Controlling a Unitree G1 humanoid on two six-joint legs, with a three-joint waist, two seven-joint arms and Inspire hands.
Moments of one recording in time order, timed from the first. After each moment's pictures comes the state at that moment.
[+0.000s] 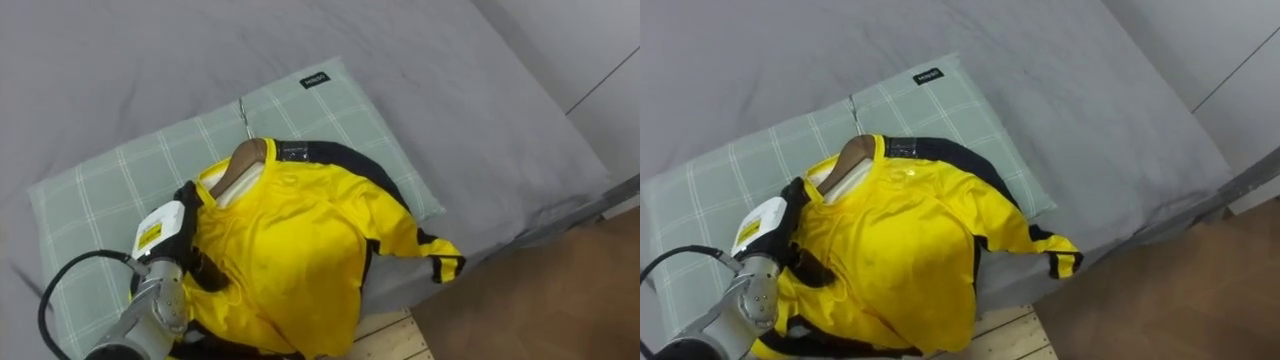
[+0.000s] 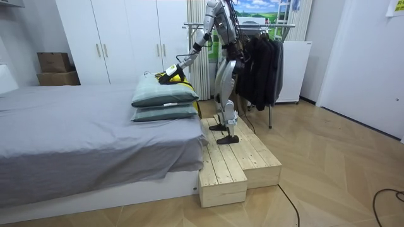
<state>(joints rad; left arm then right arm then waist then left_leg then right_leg) -0.66 0.30 -0.30 1.21 0.42 -0.05 0.42 -0.18 -0.27 0.33 1.34 0.23 0.02 0.03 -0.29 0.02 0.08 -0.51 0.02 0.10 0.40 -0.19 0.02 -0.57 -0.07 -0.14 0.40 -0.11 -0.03</state>
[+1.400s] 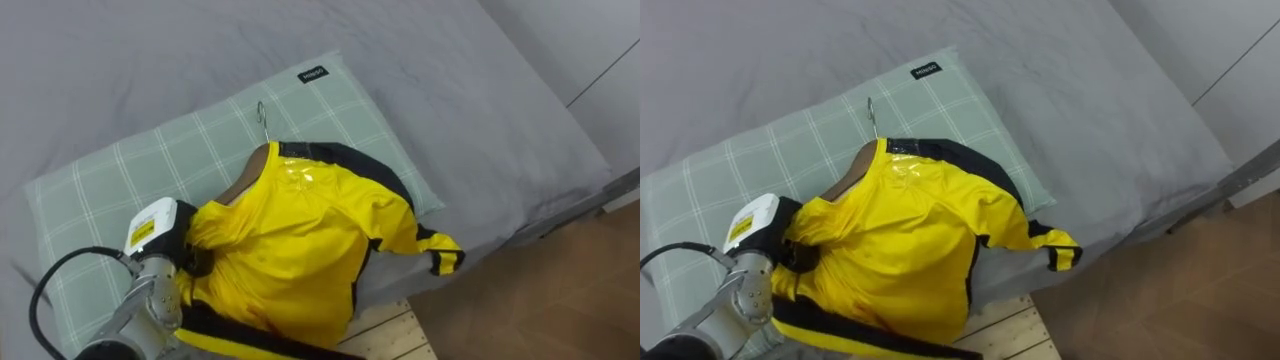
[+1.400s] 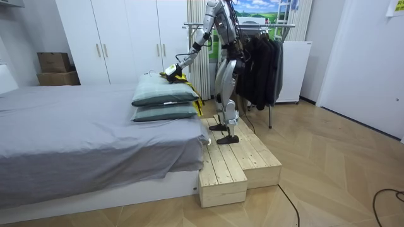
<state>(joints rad) -0.67 0.32 -0.32 1.21 0.40 -0.05 0.41 -0.20 -0.27 0.33 1.32 0.27 -0.01 0.05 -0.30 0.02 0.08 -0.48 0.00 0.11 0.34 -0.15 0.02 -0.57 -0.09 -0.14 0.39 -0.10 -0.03</state>
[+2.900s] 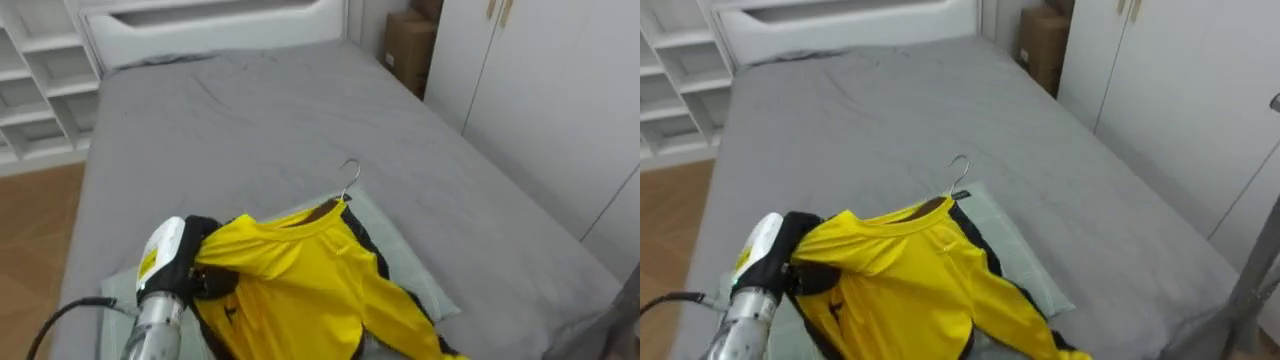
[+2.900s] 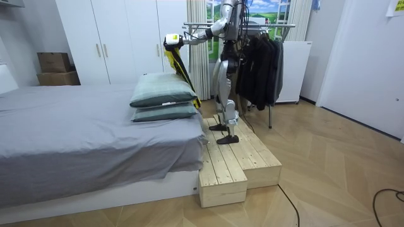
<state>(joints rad) -0.16 0.34 -0.21 0.50 0.31 -0.12 0.38 0.08 -0.30 -0.03 1.33 0.27 -0.06 0.02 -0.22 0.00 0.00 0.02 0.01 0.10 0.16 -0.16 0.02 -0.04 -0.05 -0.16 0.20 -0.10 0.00</state>
